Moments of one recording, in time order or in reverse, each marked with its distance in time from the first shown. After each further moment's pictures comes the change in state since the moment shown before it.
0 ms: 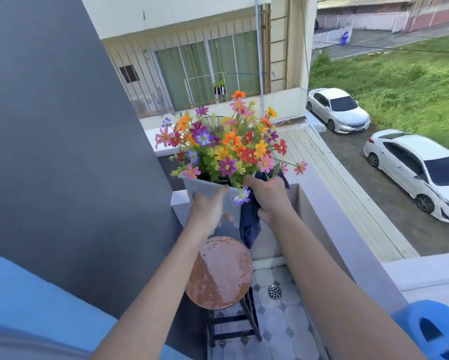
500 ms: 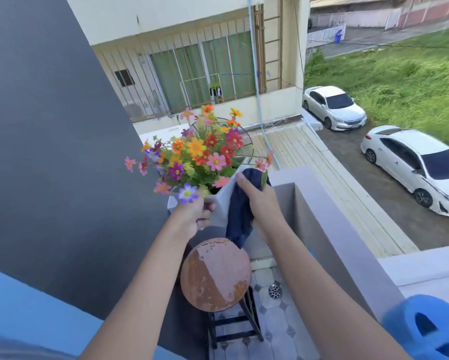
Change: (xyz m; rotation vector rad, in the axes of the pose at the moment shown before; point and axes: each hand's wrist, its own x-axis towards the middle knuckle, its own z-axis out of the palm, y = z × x) left_hand 0.006 0.012 -0.011 -0.331 -0.171 -0.083; right_hand -0.018 0.011 -0.007 0.006 -0.041 -0.043
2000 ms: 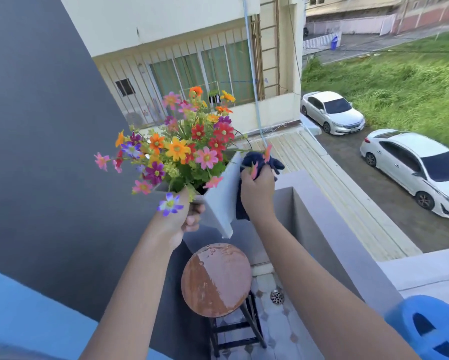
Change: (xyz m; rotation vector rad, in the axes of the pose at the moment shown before) left_hand -0.039 0.017 -0.015 -0.049 0.042 0.142; right_hand 0.003 -0.024 0.014 -0.257 0.241 -0.448
